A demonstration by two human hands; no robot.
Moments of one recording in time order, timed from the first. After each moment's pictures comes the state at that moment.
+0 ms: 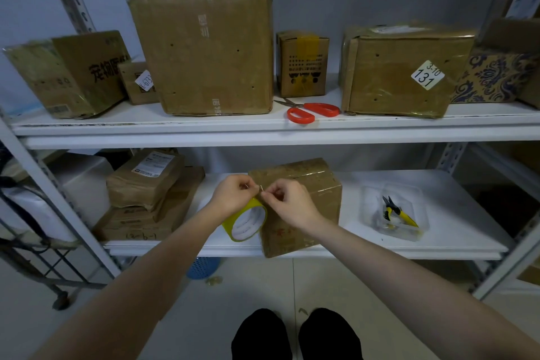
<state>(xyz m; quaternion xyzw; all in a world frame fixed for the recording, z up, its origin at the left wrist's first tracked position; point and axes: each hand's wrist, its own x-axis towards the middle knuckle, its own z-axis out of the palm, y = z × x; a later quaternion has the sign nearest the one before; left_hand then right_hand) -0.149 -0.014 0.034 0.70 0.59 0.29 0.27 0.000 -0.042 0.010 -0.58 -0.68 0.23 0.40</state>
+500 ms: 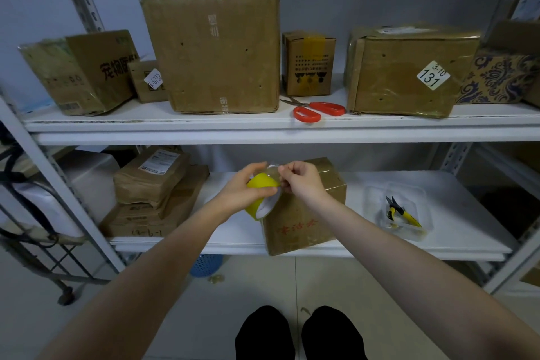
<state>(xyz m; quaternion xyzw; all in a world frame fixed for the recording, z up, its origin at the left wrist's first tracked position) -0.151 -0.034 0.052 0.67 0.54 0.31 0.40 0.002 -0.025 0.032 -0.54 -0.51 0.41 0.53</state>
